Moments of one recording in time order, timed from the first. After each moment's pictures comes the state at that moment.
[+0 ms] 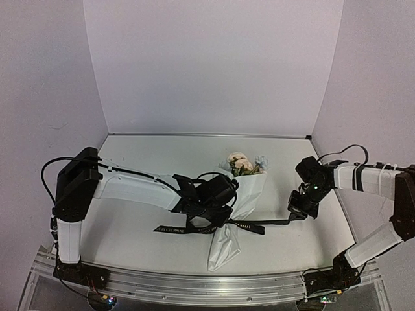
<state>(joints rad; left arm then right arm) -1.20 2.03 1.44 -0.38 -0.25 -0.41 0.38 1.42 0.82 -0.78 -0.16 0.80</state>
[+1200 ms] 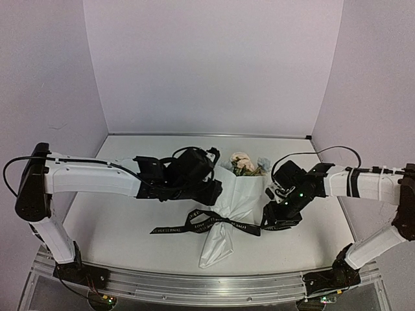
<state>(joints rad) -1.15 1.70 1.29 -0.34 -0.32 -0.51 0.69 1.43 0.86 -0.74 -0.22 0.55</state>
